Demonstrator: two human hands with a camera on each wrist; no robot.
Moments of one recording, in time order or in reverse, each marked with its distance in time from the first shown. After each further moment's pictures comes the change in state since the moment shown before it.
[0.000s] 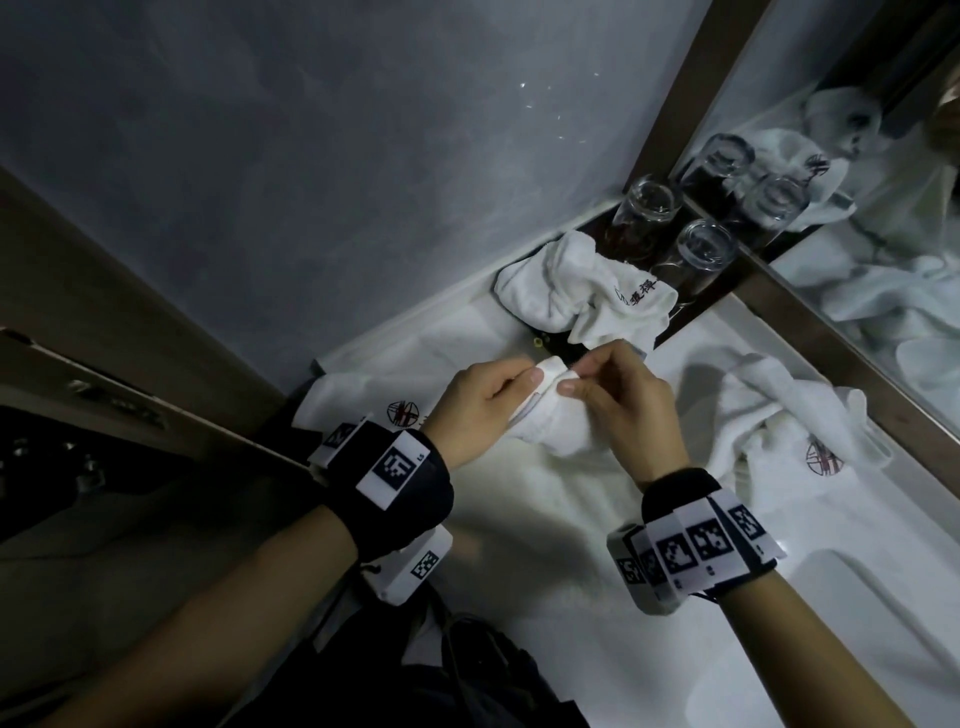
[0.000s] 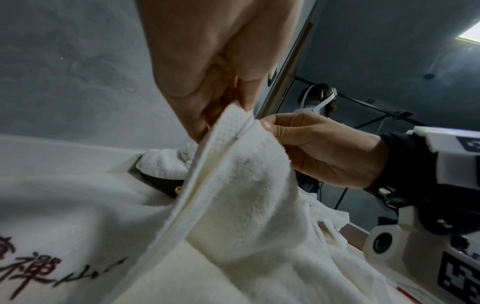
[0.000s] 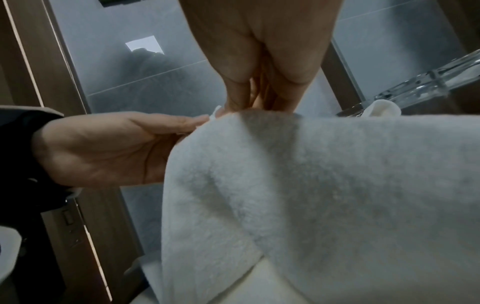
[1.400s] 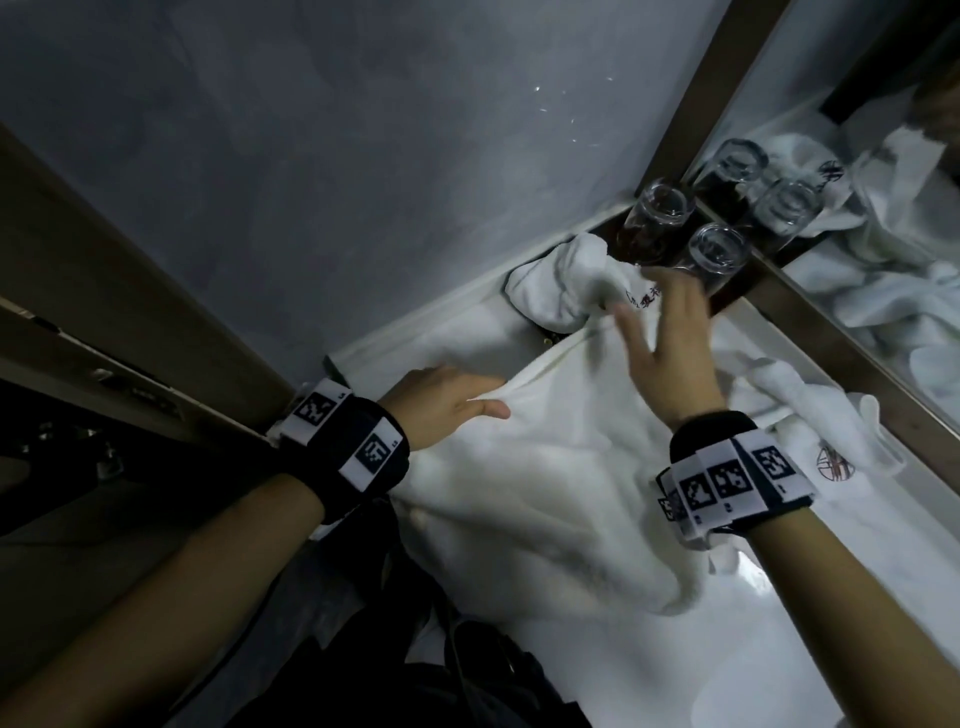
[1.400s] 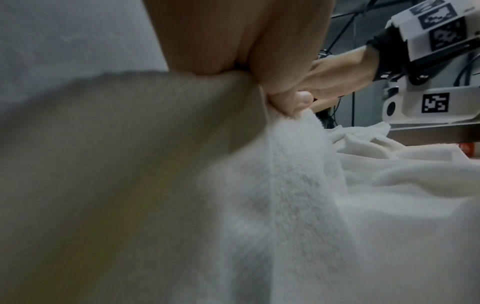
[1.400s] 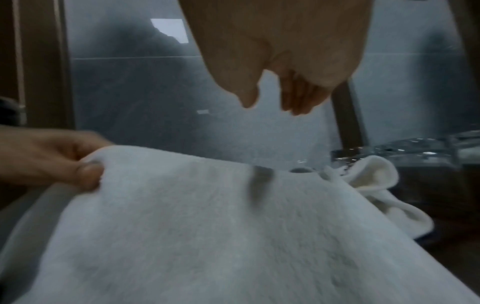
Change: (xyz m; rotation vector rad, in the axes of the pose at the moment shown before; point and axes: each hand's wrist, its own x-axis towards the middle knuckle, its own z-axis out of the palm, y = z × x) left_hand -0.007 -0.025 -0.046 0.574 -0.212 0.012; right_hand 0.043 -0.003 -0.020 -0.484 0.184 -0.267
